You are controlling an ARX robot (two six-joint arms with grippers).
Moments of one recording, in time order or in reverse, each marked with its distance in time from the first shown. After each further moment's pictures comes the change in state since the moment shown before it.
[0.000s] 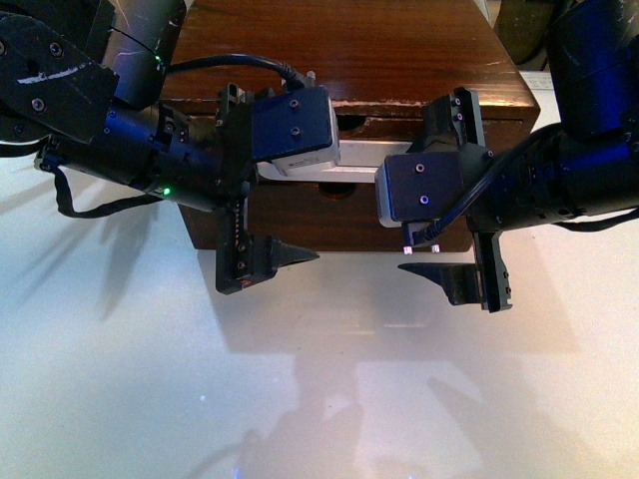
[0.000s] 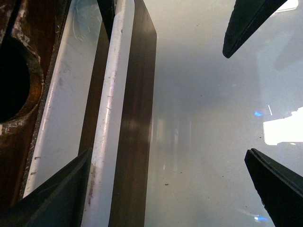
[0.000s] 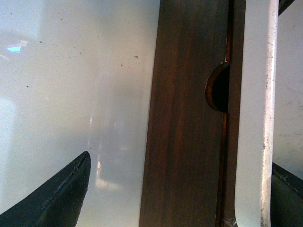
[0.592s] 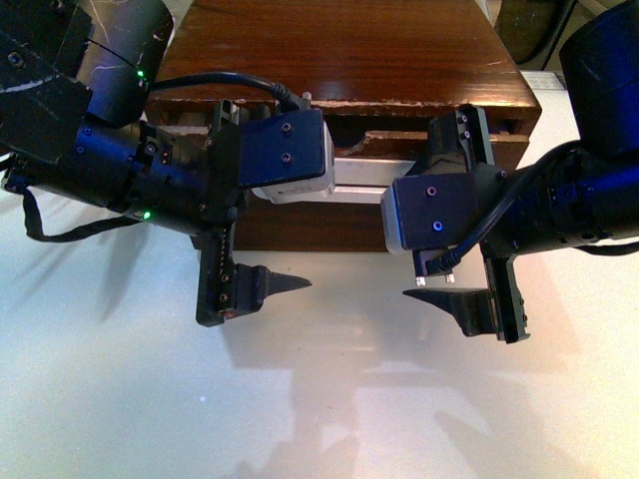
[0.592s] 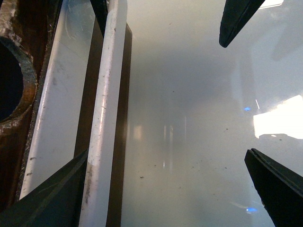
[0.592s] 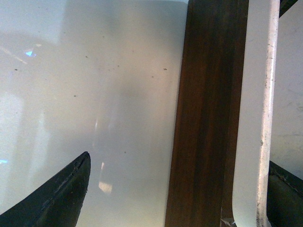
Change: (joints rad) left arm -0.011 -0.103 -0.153 0.010 0.003 0.029; right arm 0.023 -0.109 -0.161 0.015 -0.018 -0.014
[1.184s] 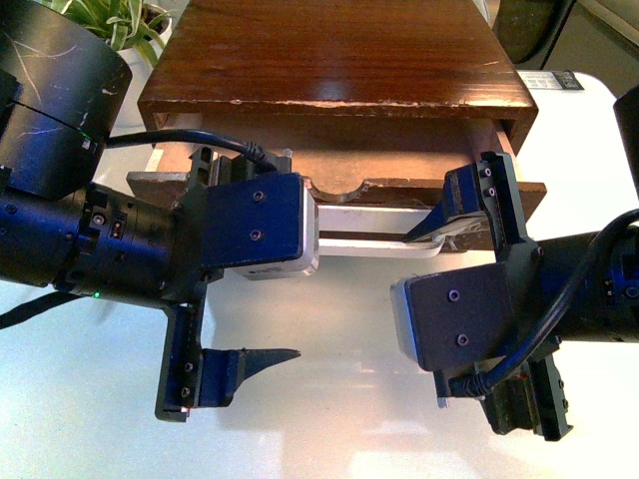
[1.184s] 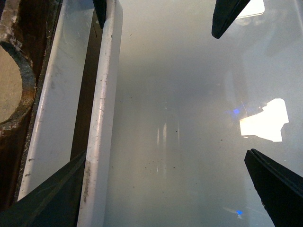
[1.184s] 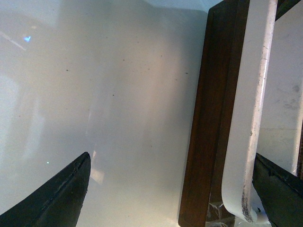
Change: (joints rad) left arm -0.004 -0.108 -0.197 0.071 0.031 -0.003; right arm 0.077 -0.152 -0.252 0.126 0.068 -0.002
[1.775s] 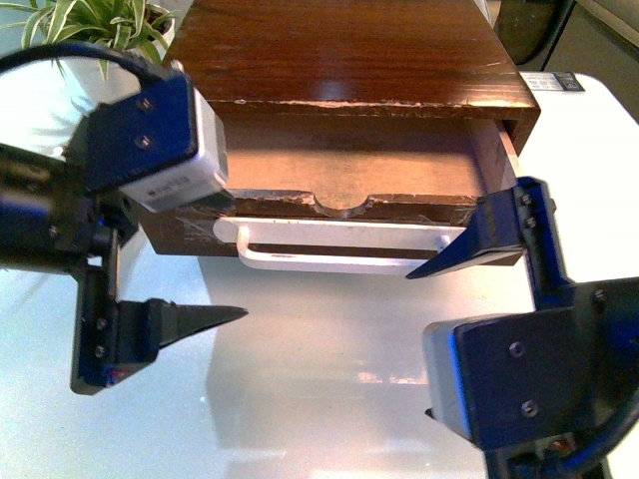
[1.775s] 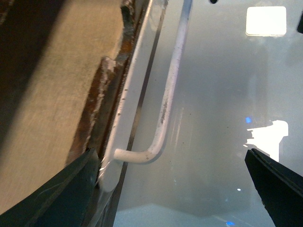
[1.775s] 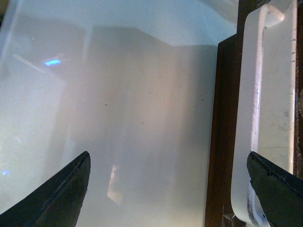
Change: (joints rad) left arm 0.105 -0.158 -0.057 -0.023 0.034 -0.129; right arm -0.034 -0.132 -0.092 0.005 -0.092 0.071
